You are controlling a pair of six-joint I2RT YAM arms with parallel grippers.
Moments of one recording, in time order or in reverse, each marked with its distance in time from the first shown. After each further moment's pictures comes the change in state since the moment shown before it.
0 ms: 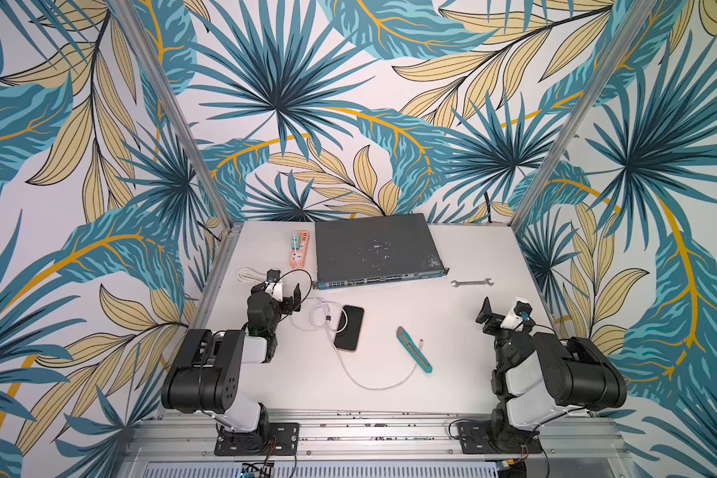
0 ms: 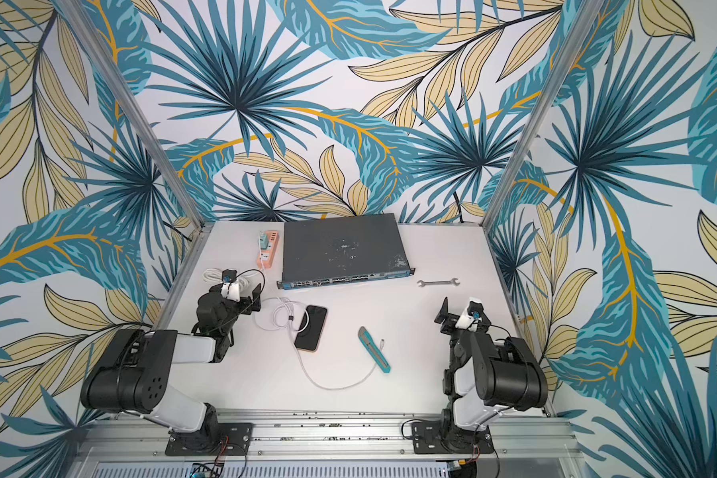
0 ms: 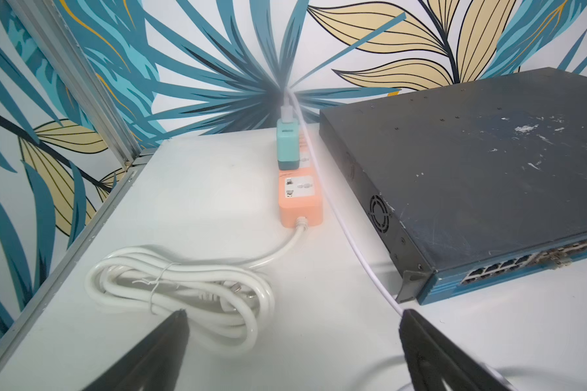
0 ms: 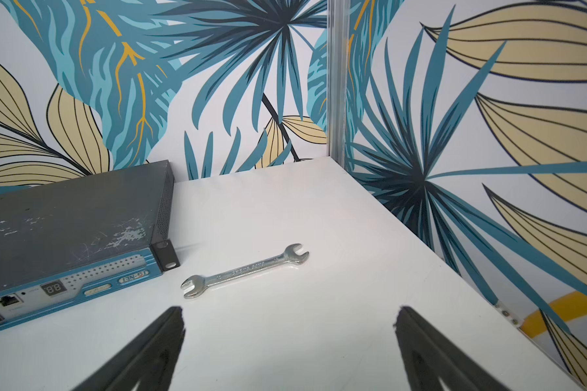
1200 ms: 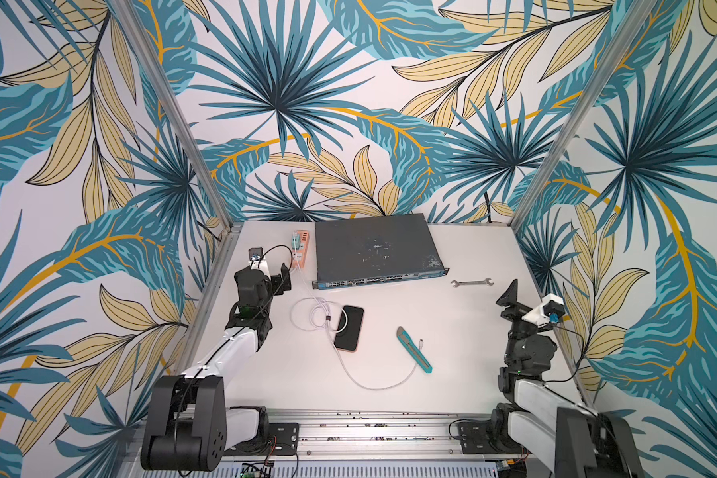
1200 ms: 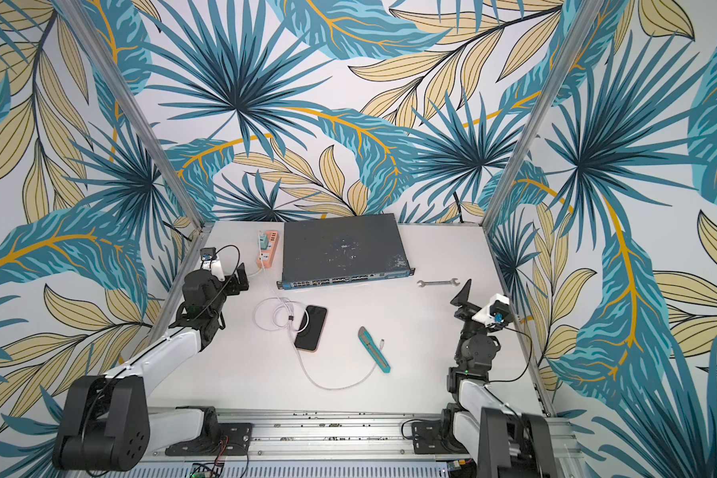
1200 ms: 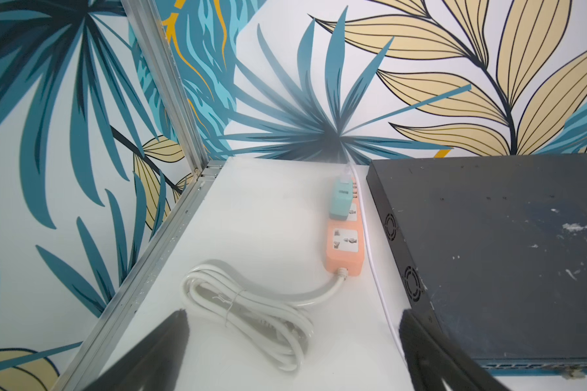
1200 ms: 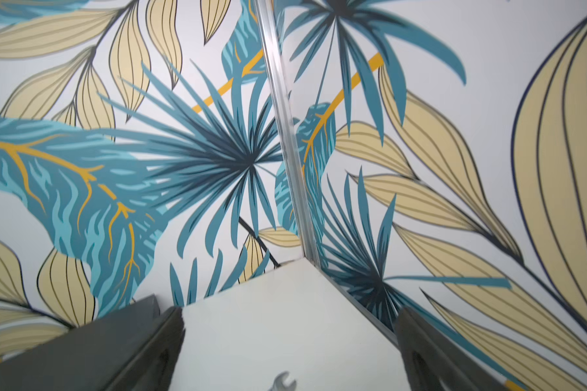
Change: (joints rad) left arm 0.001 -0.306 0.251 -0.600 -0.192 -0.140; right arm -0.001 -0.602 0.157 -0.431 0.194 0.082
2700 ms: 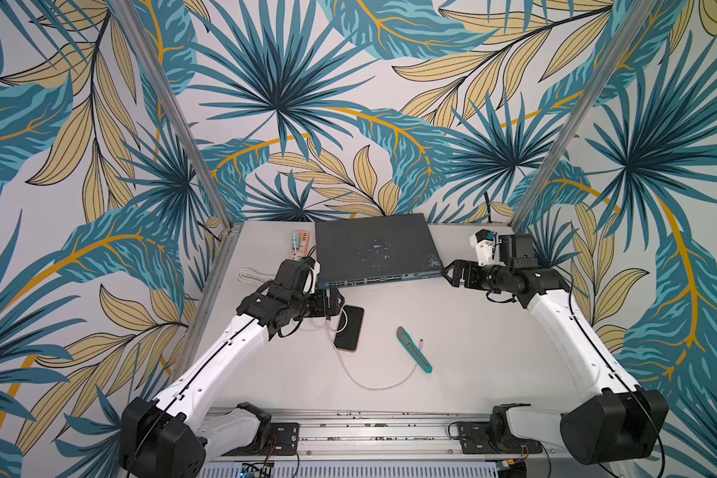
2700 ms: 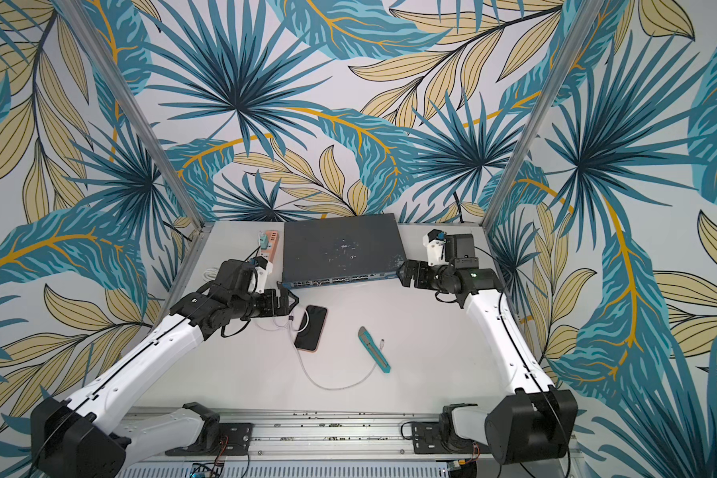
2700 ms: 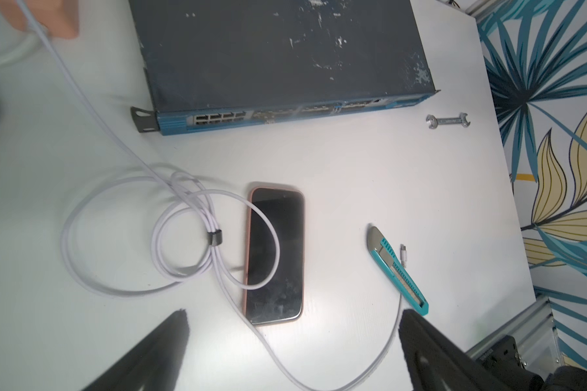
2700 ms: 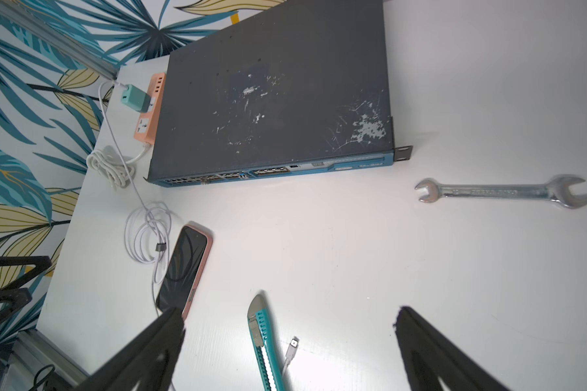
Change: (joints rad) left arm -0.412 -0.072 0.371 -0.983 0.369 -0.414; right arm 0.267 0.315 1.054 -1.874 -0.657 0.023
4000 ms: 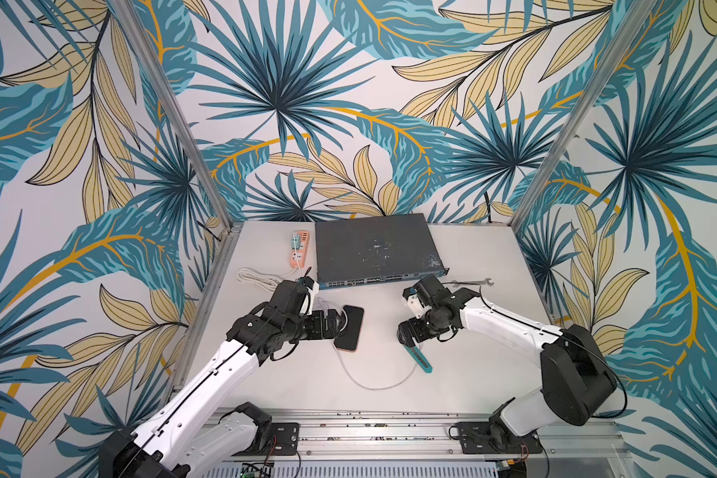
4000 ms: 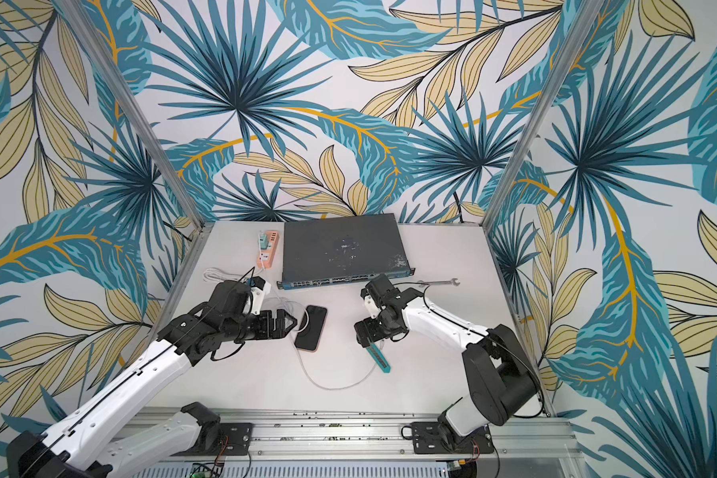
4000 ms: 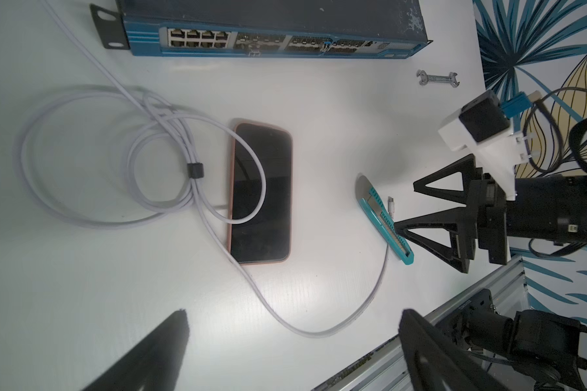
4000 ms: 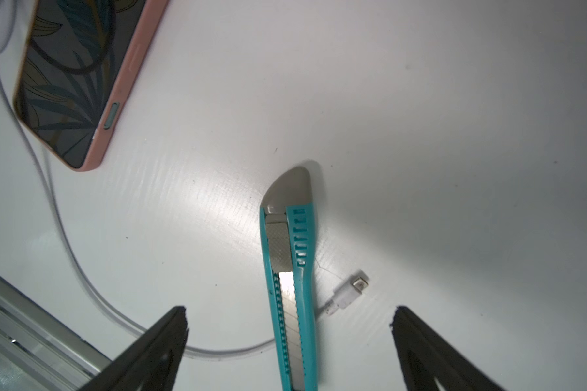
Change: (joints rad) left arm -0.051 -0.177 -0.136 -0.056 0.026 -0.064; right arm 0.471 0.261 -0.224 0.031 0.195 -0.037
